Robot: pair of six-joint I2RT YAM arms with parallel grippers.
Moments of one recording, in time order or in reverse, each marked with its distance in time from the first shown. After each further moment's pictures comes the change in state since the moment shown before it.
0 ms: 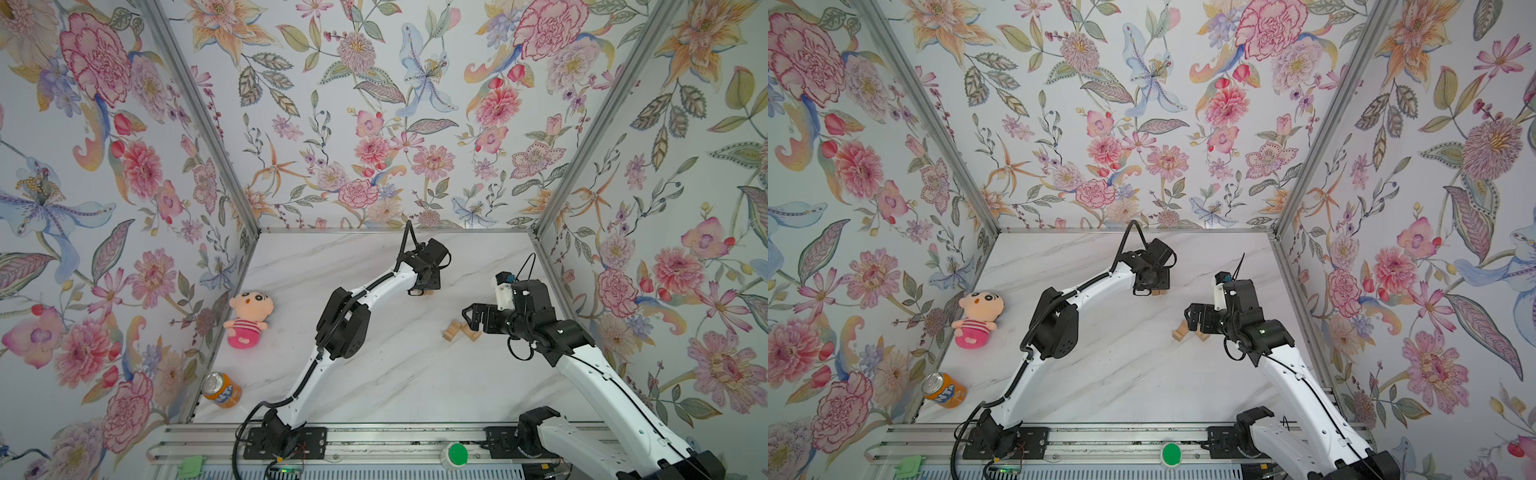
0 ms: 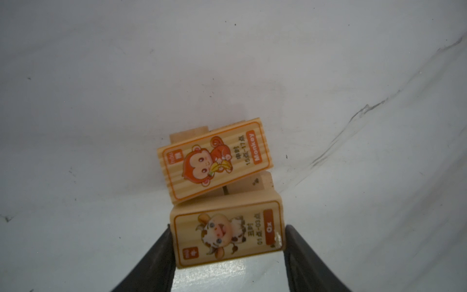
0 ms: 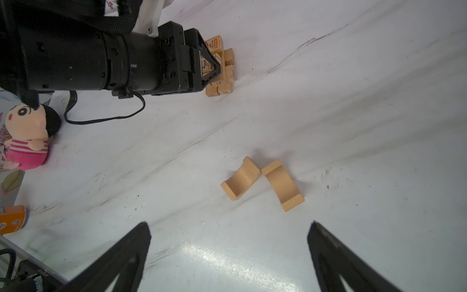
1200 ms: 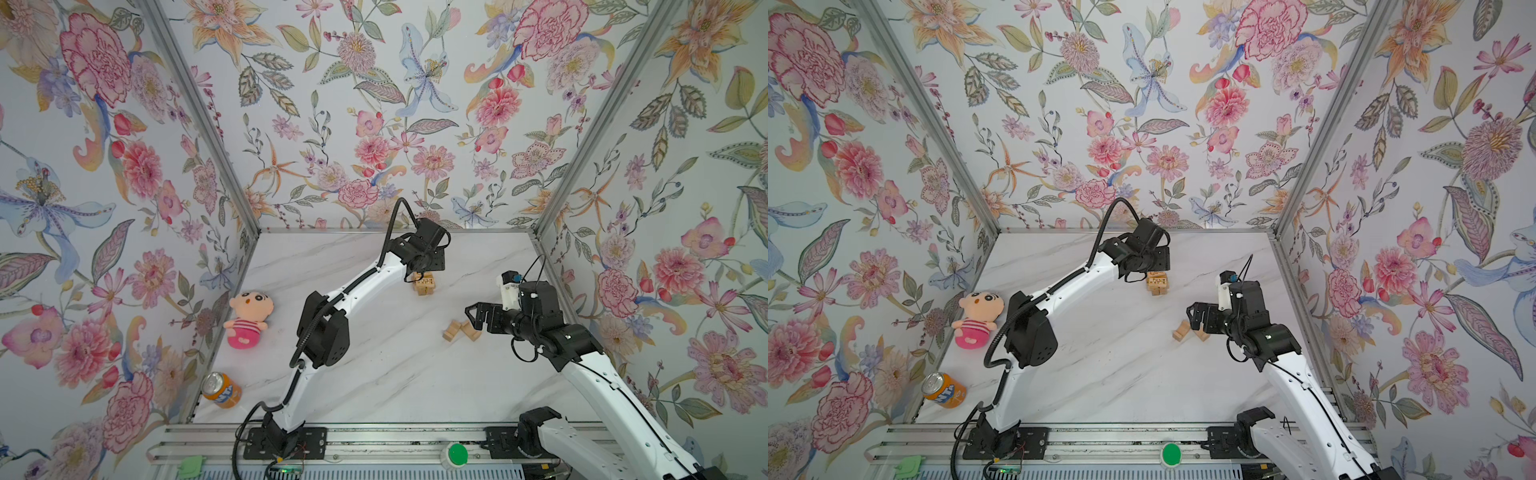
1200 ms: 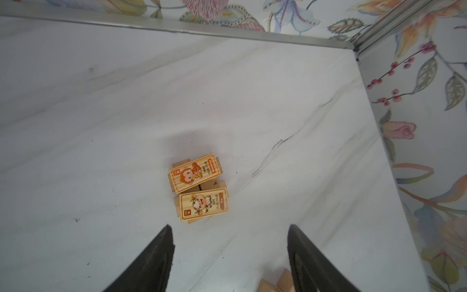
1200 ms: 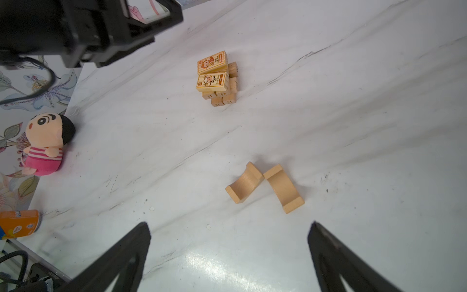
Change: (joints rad) left arm -0.002 -0.280 -0.087 0.064 -0.008 0.065; right arm -0.011 -0.042 0.005 -0.005 -0.013 0.014
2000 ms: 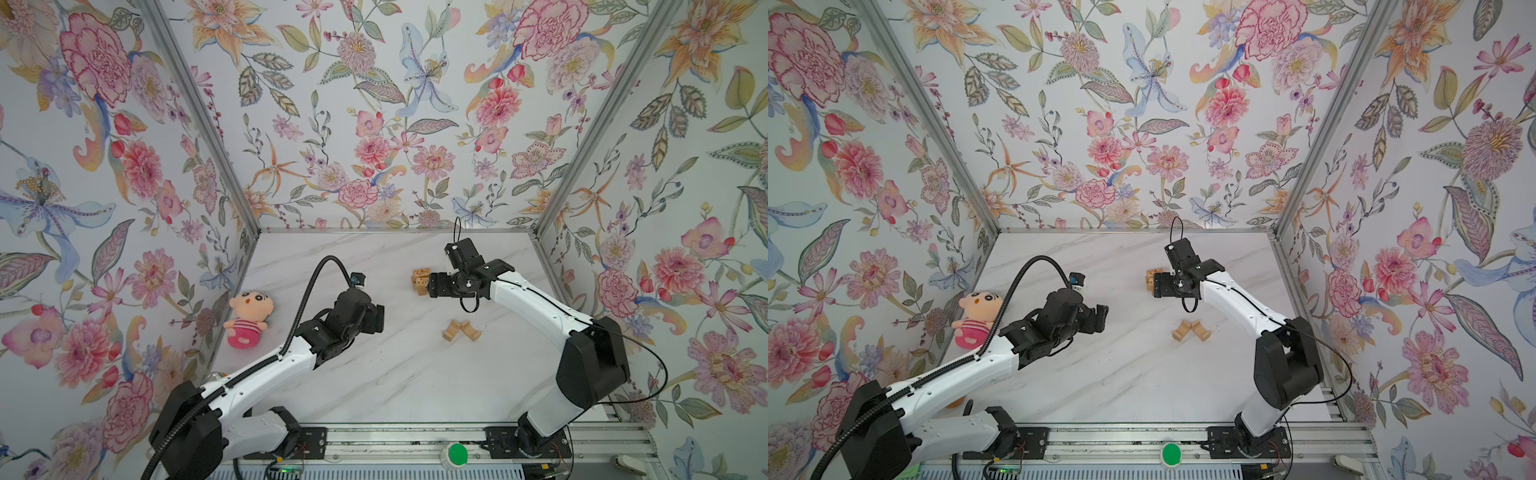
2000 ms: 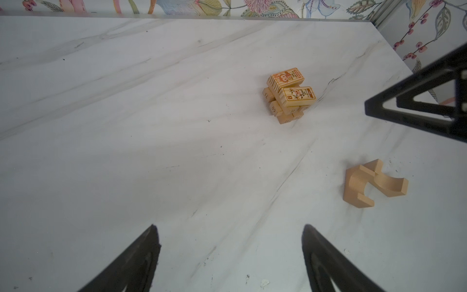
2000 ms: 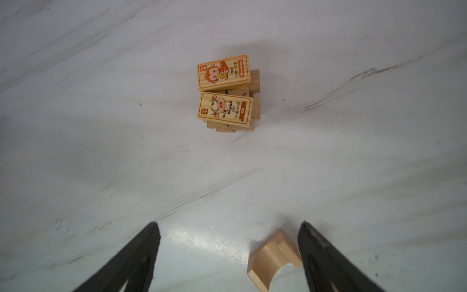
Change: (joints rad) left arm 0.022 -0.997 -1.346 0.474 -0.114 0.196; right arm 0.210 0.777 0.557 -0.046 0.199 0.035
